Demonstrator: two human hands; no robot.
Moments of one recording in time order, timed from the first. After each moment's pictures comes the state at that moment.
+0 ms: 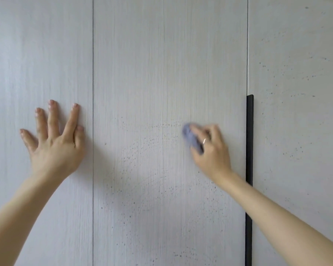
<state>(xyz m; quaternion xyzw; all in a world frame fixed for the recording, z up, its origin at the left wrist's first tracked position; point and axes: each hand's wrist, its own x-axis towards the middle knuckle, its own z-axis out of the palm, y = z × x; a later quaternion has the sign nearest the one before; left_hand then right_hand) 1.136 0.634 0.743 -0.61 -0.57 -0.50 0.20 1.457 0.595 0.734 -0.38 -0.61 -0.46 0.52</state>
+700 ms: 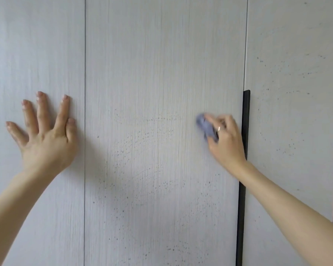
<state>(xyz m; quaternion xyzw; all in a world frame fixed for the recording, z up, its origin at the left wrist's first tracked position) 1.137 0.646 0.736 -0.61 -0.55 -0.54 0.17 1.497 0.588 0.744 -0.42 -0.62 -0.45 0.49</state>
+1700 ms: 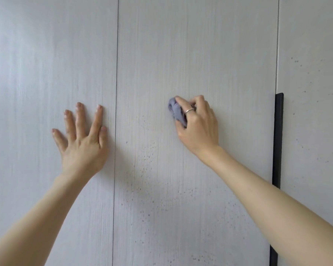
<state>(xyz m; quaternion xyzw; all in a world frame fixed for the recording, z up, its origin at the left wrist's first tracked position) 1.136 0.639 0.734 -0.61 -0.59 -0.49 0.20 1.374 0.606 0.786 -0.38 -0.62 -0.44 0.54</state>
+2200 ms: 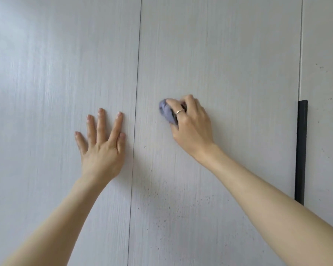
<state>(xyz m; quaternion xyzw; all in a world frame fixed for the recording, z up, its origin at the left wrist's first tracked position) 1.133 0.640 0.732 -0.63 -0.56 -0.50 0.21 1.330 0.613 0.800 -0.34 -0.65 -0.47 0.49</state>
